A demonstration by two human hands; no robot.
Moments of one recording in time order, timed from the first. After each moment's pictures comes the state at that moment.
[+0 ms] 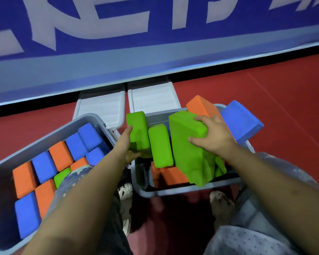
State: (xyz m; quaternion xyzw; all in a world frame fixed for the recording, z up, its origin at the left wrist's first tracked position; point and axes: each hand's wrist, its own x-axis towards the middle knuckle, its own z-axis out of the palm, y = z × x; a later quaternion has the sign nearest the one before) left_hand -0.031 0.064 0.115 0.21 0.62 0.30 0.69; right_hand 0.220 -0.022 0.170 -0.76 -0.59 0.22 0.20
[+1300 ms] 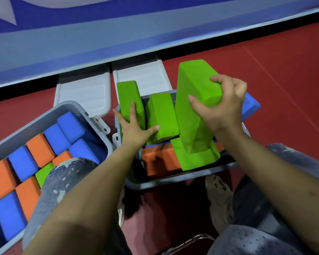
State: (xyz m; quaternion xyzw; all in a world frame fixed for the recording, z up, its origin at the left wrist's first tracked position) left_hand 0.027 0.061 0.072 0.66 0.63 0.20 0.35; right_hand 0.230 -0.015 0.179 -0.74 -0.46 0.07 0.48
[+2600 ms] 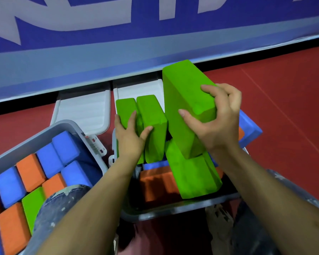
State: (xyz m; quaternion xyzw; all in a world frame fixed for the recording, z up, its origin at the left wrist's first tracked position) left_hand 0.045 0.105 0.087 0.65 0.63 0.31 0.30; right_hand 0.227 0.021 0.195 -0.67 -0.53 0.02 0.52
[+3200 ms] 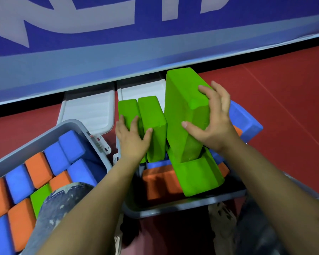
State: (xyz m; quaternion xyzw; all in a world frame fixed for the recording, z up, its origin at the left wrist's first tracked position) left_hand 0.039 0.094 0.086 0.68 0.64 0.27 0.24; right_hand 0.244 0.021 0.176 -0.62 -0.62 0.13 0.46
